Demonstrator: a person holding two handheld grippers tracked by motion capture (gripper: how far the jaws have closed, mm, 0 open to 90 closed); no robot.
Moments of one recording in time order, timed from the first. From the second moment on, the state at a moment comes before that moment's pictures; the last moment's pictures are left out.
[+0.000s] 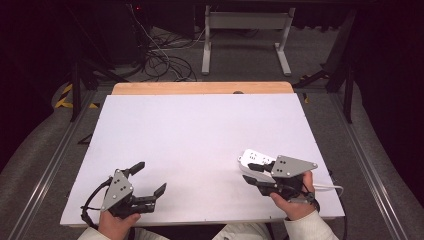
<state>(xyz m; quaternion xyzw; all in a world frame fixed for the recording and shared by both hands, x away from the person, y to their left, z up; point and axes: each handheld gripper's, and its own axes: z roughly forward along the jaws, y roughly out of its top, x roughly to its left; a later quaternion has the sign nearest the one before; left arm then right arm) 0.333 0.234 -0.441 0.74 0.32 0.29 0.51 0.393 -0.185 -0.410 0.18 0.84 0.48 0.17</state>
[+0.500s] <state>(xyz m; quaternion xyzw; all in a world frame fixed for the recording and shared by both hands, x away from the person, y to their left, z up) 0.333 0.234 -0.441 0.74 0.32 0.29 0.51 0.406 -0.182 -0.392 0.22 0.85 0.44 0.18</state>
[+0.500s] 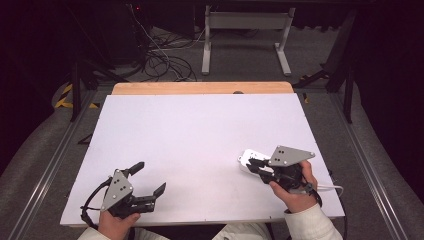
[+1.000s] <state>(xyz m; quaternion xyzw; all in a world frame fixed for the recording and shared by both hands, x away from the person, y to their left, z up) 0.333 0.234 -0.441 0.75 0.32 0.29 0.51 0.433 -0.177 -0.389 0.27 0.87 0.38 0.16</state>
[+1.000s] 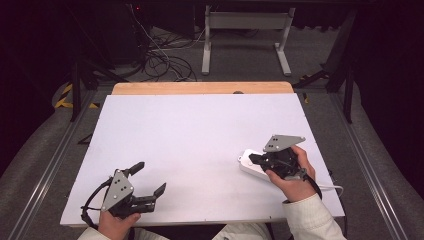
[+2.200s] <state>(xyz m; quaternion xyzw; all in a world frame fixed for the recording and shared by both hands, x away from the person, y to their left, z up) 0.335 0.231 -0.444 0.76 0.32 0.29 0.49 0.485 -0.158 -0.433 0.30 0.92 0.24 0.11</state>
